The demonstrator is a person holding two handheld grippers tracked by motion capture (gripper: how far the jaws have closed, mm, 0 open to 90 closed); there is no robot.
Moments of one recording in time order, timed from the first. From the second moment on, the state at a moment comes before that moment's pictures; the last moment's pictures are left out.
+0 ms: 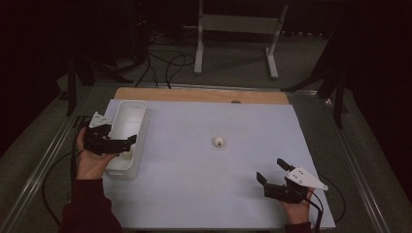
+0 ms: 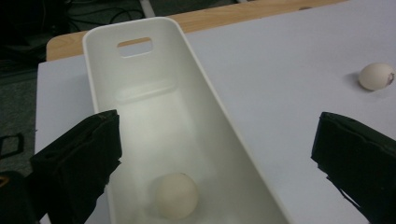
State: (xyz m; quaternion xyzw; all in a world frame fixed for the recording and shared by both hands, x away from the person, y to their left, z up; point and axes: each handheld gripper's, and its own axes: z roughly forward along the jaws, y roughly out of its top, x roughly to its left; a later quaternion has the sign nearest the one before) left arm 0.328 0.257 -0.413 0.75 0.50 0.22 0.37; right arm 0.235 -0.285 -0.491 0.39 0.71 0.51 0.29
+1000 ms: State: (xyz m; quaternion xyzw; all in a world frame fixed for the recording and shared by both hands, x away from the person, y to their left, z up) left arm 0.333 0.223 -0.415 0.76 0.46 0.21 0.40; right arm 0.233 -0.291 -0.491 0.40 0.70 0.51 0.29
